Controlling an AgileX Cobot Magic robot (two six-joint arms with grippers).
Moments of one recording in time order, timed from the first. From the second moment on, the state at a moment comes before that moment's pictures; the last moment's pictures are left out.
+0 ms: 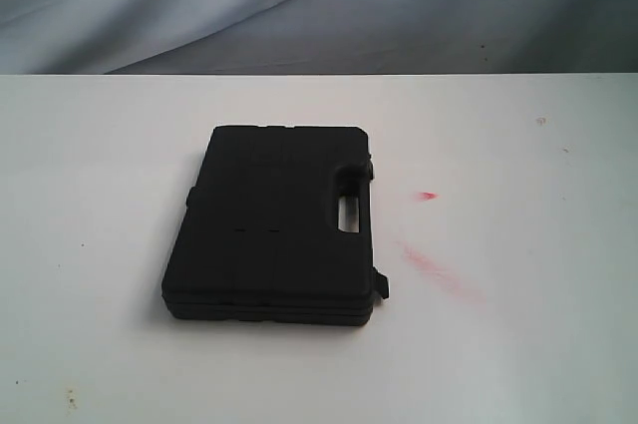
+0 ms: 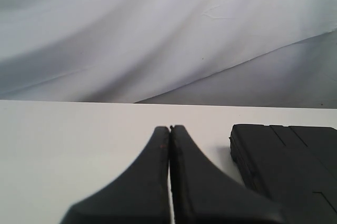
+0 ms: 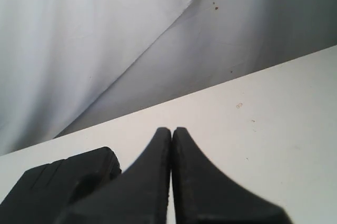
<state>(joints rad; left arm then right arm) -0.06 0.00 0.00 -0.04 0.12 -0.02 0.16 0.19 -0.16 0.14 0.18 0.24</state>
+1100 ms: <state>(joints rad) -0.06 0.00 0.00 -0.04 0.12 -0.02 0.66 1.62 -1.10 -0.05 0.36 0.31</state>
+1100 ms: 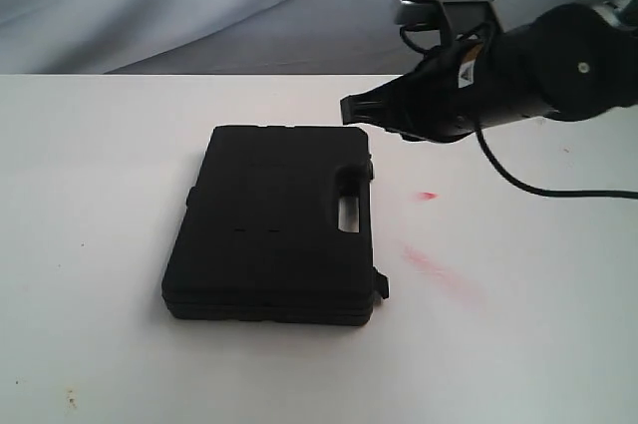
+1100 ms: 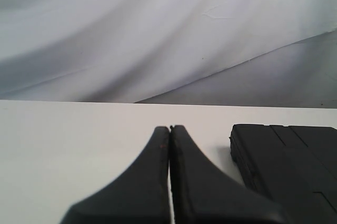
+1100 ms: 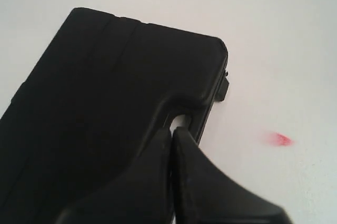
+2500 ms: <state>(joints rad) -0.06 0.00 0.00 -0.04 0.12 -0.02 0.70 2.03 -1.50 -0.11 0.83 0.65</state>
